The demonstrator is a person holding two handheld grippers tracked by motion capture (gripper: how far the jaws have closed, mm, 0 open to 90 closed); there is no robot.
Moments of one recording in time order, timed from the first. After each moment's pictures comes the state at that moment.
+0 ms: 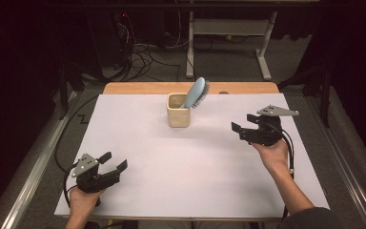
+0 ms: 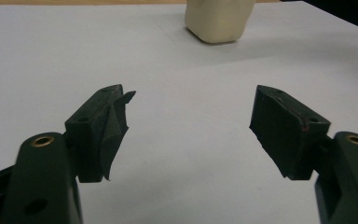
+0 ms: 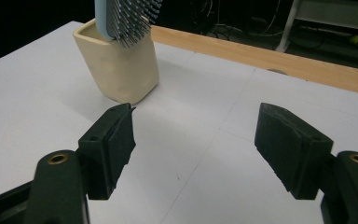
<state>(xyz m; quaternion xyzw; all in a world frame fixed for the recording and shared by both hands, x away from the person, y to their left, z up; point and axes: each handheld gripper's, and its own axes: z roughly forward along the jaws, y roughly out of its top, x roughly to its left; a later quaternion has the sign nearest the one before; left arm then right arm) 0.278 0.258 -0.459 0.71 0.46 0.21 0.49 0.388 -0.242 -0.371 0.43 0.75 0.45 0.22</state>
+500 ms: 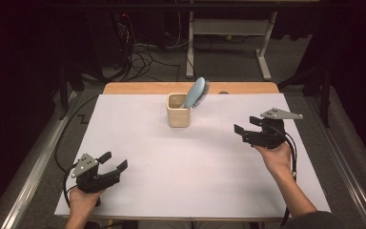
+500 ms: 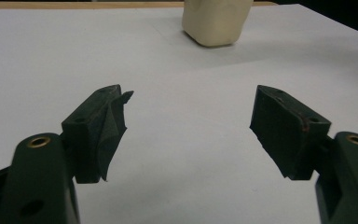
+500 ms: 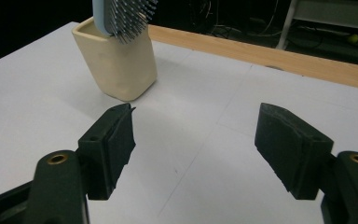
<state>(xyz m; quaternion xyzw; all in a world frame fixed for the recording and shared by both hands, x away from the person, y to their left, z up) 0.276 0.257 -0.458 0.71 0.46 0.21 0.50 0.382 -0.250 -0.375 0.43 0.74 0.46 0.22</state>
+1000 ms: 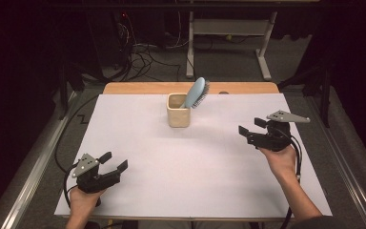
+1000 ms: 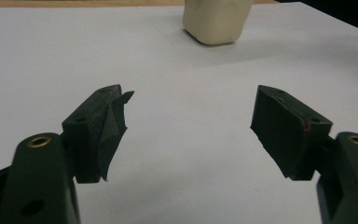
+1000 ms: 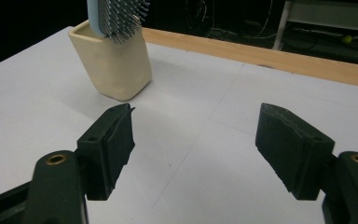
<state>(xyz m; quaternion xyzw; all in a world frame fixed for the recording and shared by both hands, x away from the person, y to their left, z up) 0.277 0.257 -0.459 0.71 0.46 0.21 0.49 0.374 -0.262 -0.375 0.44 0.74 0.47 0.22</state>
